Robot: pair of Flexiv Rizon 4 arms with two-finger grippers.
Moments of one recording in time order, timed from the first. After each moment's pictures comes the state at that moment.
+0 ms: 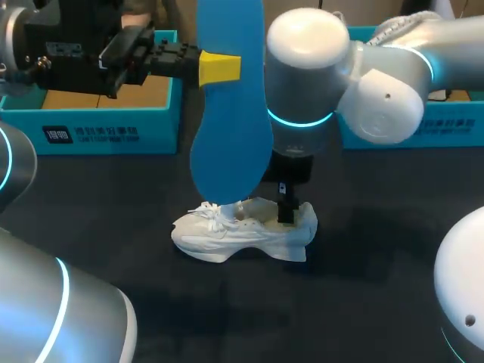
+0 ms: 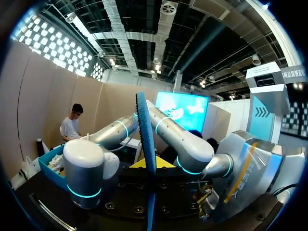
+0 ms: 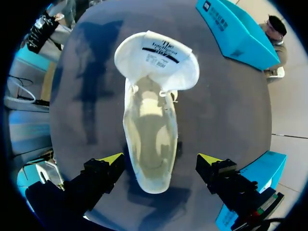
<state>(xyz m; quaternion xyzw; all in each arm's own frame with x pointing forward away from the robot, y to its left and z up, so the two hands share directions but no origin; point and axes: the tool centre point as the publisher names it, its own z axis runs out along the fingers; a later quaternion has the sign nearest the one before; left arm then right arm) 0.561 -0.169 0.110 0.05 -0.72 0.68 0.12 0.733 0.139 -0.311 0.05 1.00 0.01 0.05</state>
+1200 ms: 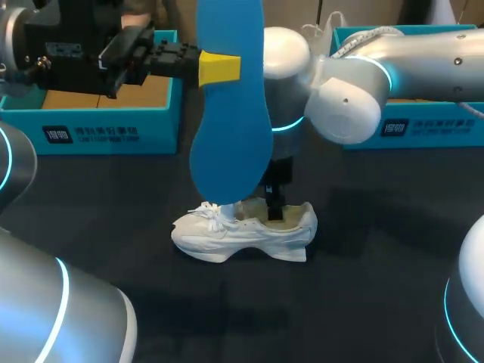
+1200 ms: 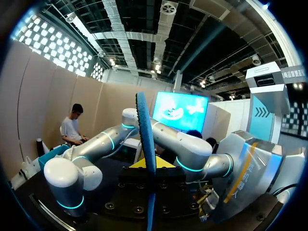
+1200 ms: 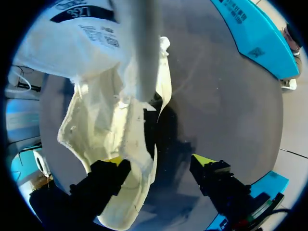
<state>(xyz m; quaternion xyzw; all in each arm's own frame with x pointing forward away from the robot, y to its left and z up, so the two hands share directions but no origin) 0.561 -0.169 0.110 0.05 -0.72 0.68 0.12 0.771 0.154 -0.375 0.00 1.00 -0.02 0.02</state>
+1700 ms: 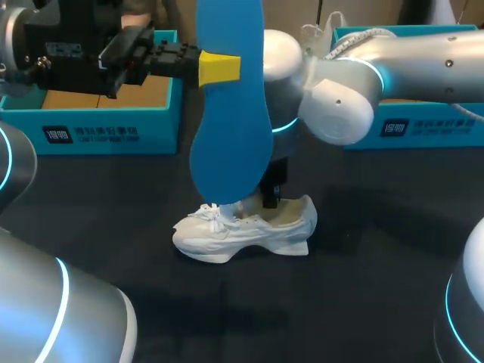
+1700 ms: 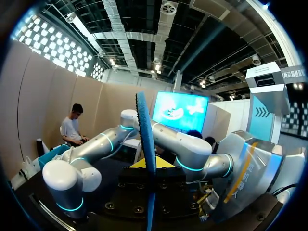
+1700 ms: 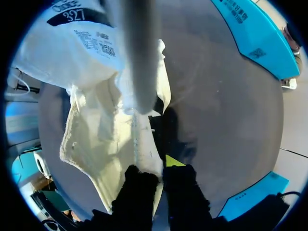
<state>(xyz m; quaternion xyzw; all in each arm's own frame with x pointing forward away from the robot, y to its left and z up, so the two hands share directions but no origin) 0.561 -0.169 0.110 0.05 -0.72 0.68 0.12 0.771 0.161 -0.378 0.01 1.00 -0.02 0.02</state>
